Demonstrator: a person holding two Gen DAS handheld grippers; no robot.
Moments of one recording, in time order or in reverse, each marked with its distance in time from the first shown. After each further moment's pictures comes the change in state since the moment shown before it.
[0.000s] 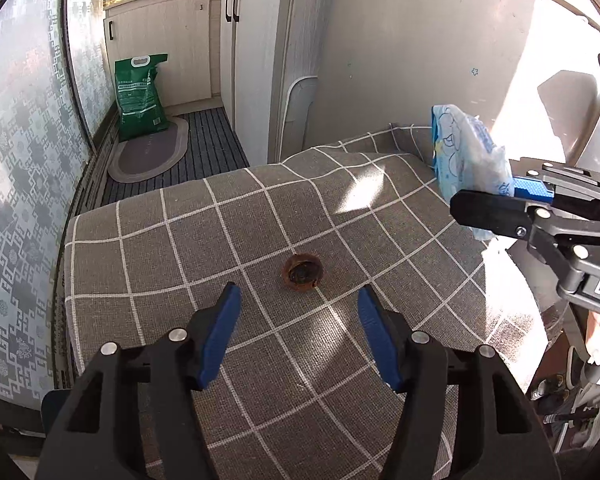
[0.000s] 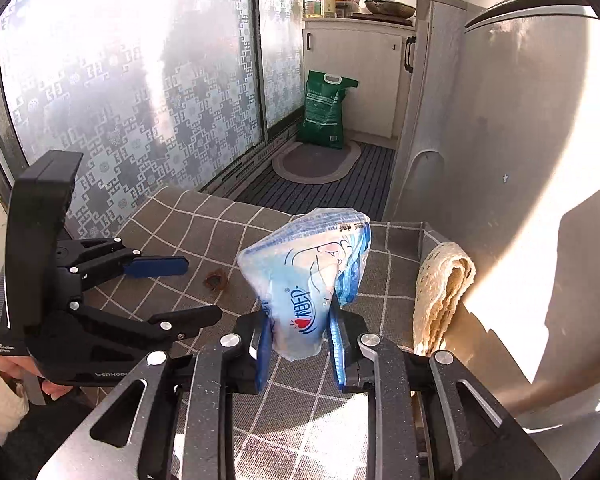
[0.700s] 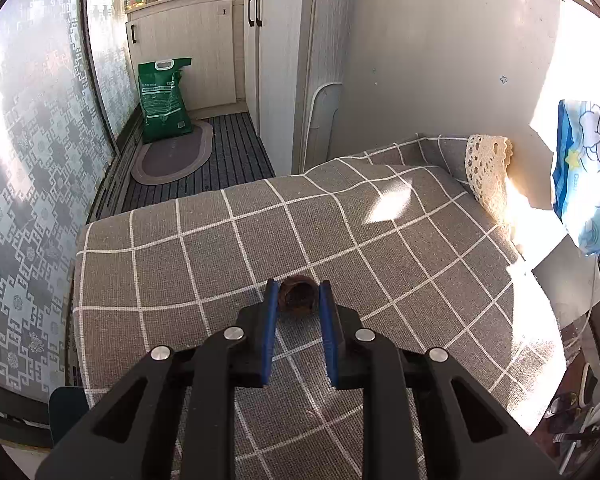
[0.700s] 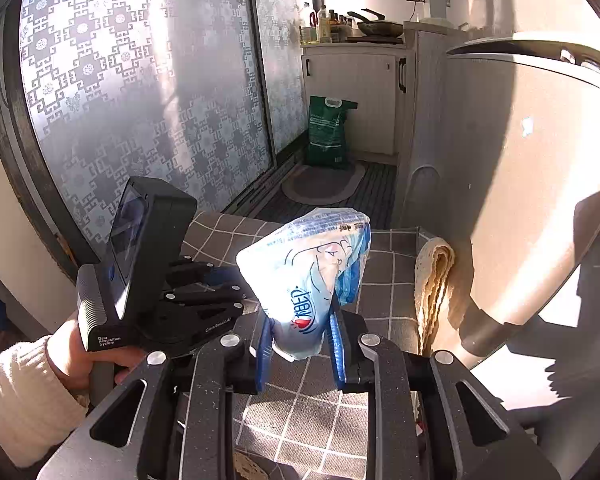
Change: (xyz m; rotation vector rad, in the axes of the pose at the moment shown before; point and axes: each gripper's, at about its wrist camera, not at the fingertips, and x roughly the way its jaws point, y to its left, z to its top) left arm 0.007 0.002 0.007 -0.039 -0.026 0.080; right arm -0.053 0.016 -0.015 0.054 -0.082 0.034
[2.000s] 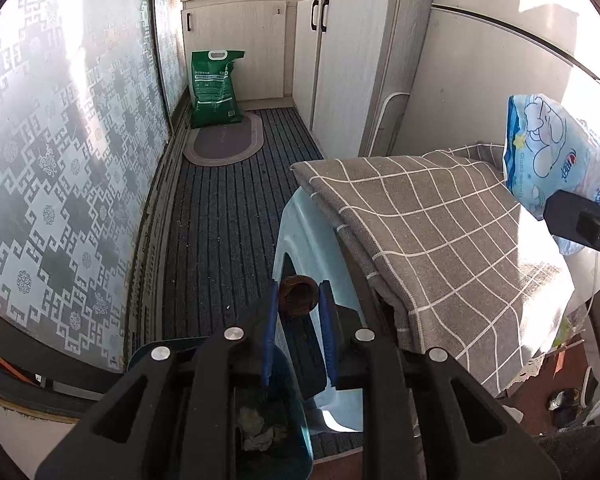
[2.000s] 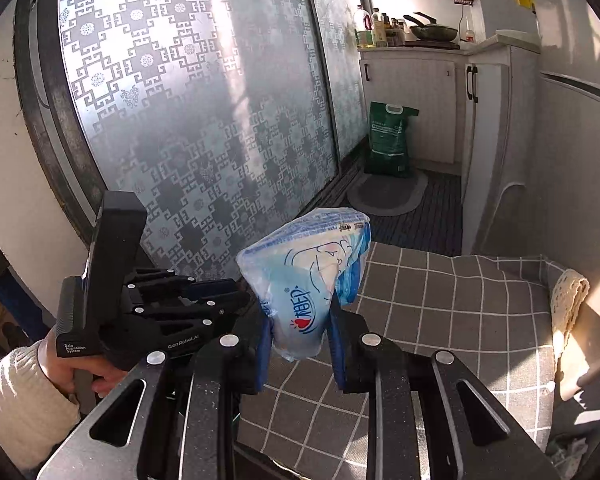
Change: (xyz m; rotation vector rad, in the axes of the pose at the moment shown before) left arm -0.099 0.130 -0.056 -0.060 0.010 0.071; right arm 0.039 0.120 0.029 -0.029 -0.017 0.175
